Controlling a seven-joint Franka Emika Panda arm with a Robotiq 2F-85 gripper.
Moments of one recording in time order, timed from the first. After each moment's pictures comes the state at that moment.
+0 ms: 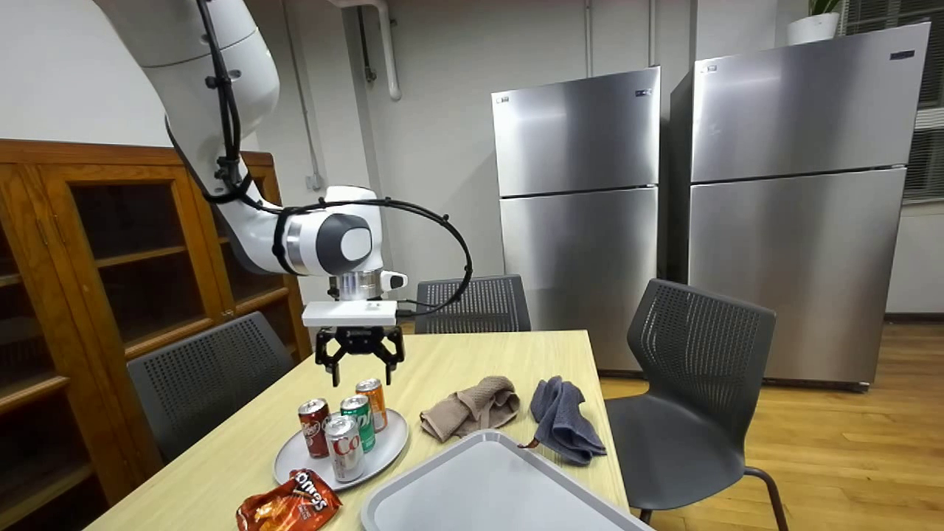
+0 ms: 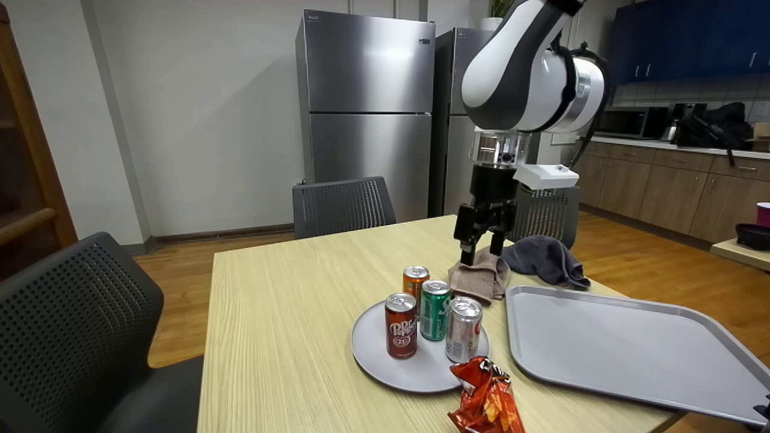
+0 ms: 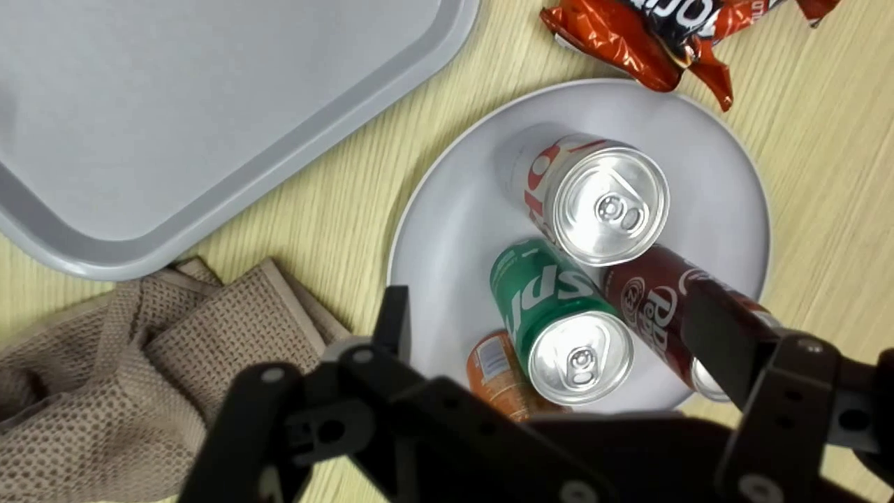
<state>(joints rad) -0.01 0.29 0.13 -2.27 0.09 2.53 -0.42</state>
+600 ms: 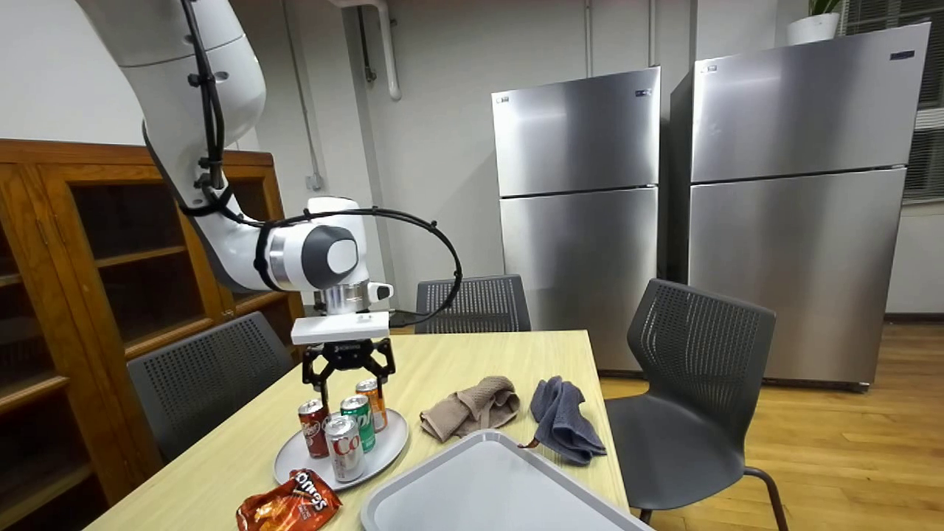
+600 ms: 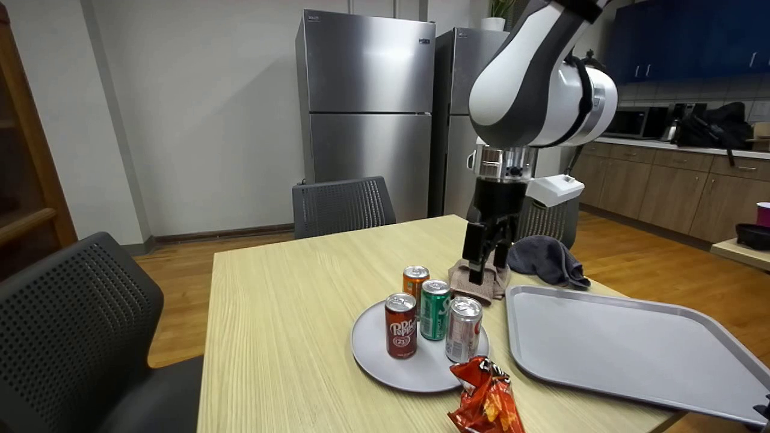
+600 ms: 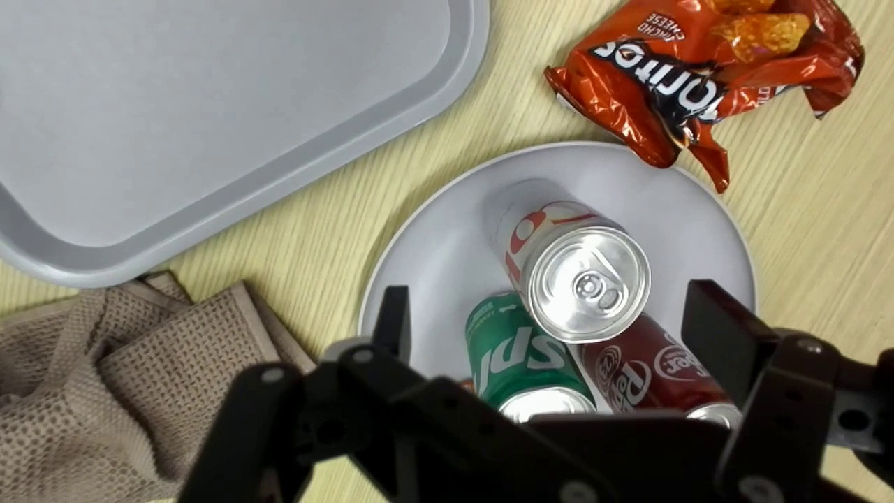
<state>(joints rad) 0.01 0.27 0.13 -2.35 0.02 2.59 -0.45</state>
